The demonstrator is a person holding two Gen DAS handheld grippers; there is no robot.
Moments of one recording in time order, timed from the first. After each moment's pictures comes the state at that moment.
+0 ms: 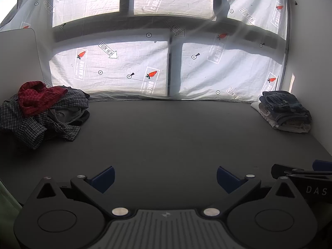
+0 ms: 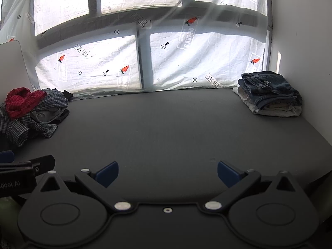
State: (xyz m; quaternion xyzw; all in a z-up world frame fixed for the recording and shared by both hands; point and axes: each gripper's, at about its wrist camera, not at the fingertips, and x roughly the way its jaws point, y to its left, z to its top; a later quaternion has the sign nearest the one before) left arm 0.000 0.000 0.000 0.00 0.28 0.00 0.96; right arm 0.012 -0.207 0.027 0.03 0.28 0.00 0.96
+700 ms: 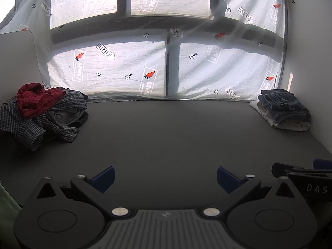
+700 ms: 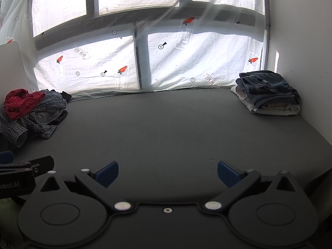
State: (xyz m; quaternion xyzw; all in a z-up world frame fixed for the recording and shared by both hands) left arm -0.001 -0.009 0.001 0.00 0.28 0.00 0.96; right arm 0.010 -0.208 0.025 0.03 0.28 -0.01 0.96
